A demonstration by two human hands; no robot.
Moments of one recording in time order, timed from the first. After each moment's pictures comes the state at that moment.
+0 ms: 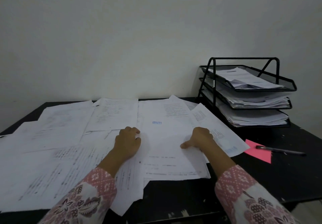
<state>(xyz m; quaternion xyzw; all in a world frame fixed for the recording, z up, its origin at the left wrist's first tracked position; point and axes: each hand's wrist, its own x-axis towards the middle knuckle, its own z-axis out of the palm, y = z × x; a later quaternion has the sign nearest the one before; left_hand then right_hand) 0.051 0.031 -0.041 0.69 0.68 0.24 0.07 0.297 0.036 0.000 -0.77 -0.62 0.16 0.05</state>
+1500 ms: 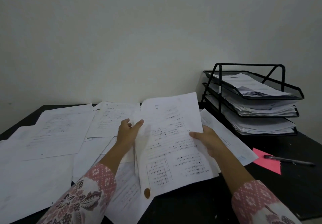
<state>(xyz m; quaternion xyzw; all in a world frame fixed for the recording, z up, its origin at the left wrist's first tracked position) 0.046 0.066 -0.010 0.45 0.62 0.52 0.36 0.301 0.044 0.000 -0.55 -0.49 0.48 0.48</state>
